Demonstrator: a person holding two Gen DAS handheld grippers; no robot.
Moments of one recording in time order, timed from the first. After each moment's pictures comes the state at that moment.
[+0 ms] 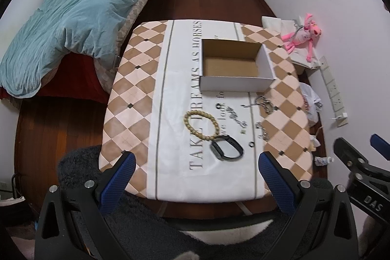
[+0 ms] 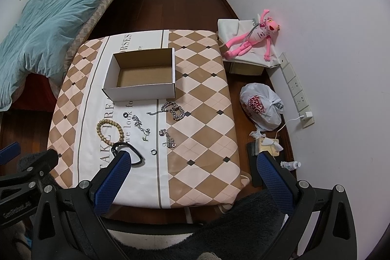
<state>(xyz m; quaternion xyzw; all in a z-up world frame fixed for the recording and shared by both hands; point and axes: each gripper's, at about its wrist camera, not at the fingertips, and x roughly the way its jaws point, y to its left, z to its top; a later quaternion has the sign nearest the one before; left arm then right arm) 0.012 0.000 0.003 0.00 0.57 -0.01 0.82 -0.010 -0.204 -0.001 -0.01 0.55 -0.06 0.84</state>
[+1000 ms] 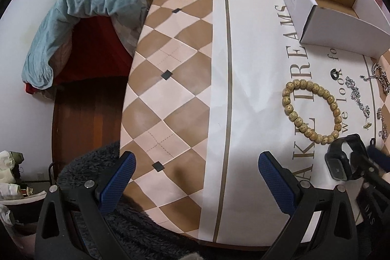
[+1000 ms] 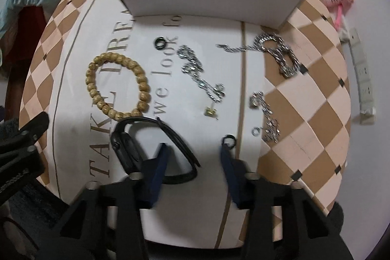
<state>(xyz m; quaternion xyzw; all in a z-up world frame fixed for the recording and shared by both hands) 0.063 0.064 -0.169 0.10 0.64 0.11 0.75 0.067 -0.103 -0.224 -0.04 0.66 0.04 0.75</state>
